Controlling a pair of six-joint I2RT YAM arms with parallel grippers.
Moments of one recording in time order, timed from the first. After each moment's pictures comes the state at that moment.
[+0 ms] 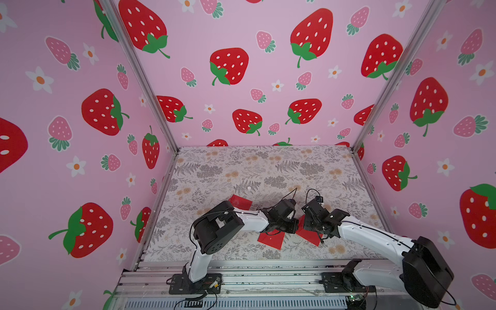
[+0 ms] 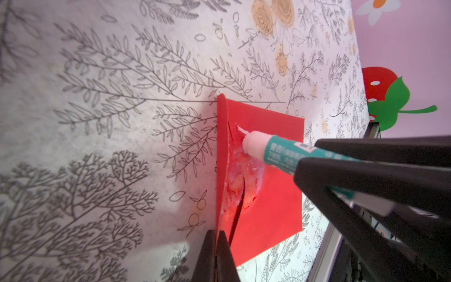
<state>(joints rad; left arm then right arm) -0.98 2.00 1.10 0.08 0.31 -0.66 0.70 1.24 0.66 -0.70 0.44 0.81</state>
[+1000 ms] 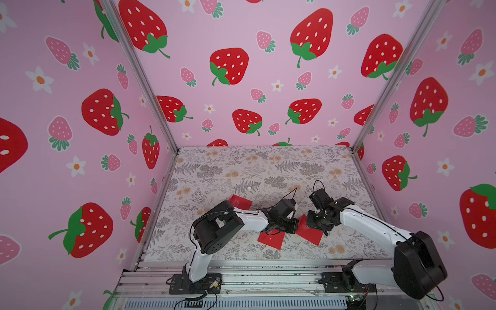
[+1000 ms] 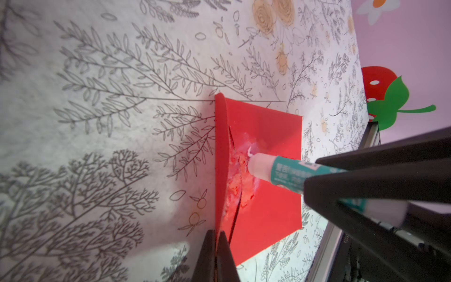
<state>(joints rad) -0.98 2.00 1.10 0.08 0.31 -0.66 0.51 1.33 0.79 -0.86 0.15 0.68</state>
